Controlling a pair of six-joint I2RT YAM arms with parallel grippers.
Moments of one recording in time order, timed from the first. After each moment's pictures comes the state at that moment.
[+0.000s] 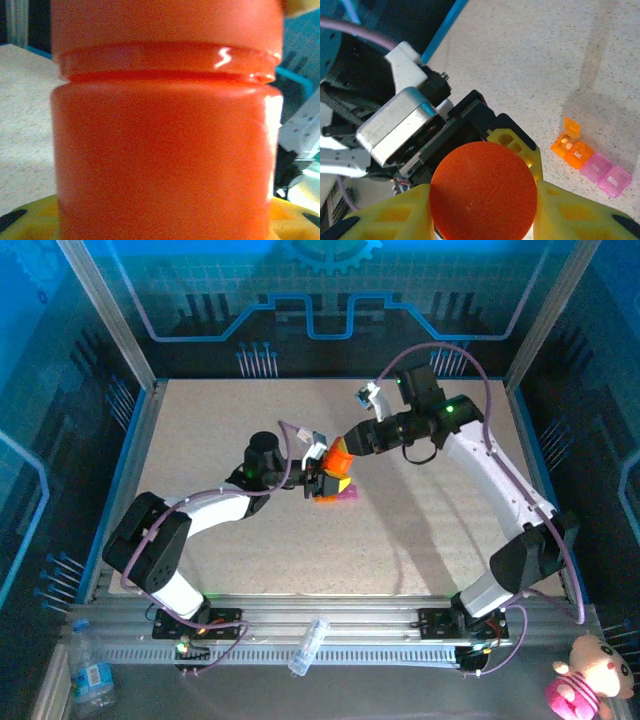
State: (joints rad) left arm -0.49 1.60 0.81 0.65 0.90 -0.24; right arm 0.42 1.56 1.60 -0.93 -0.67 0.14
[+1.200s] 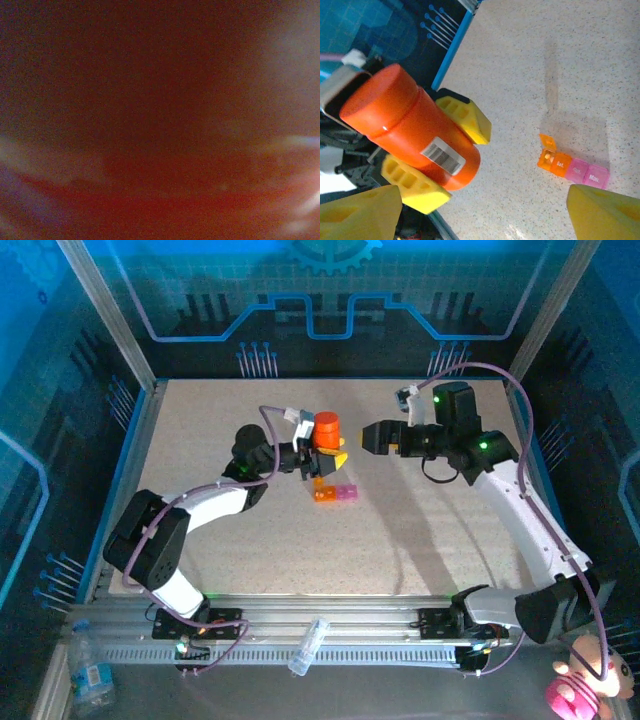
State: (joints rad) left arm -0.45 1.62 0.87 0.95 0.93 -0.49; right arm 0.33 1.28 1.35 -0.70 -0.60 0.39
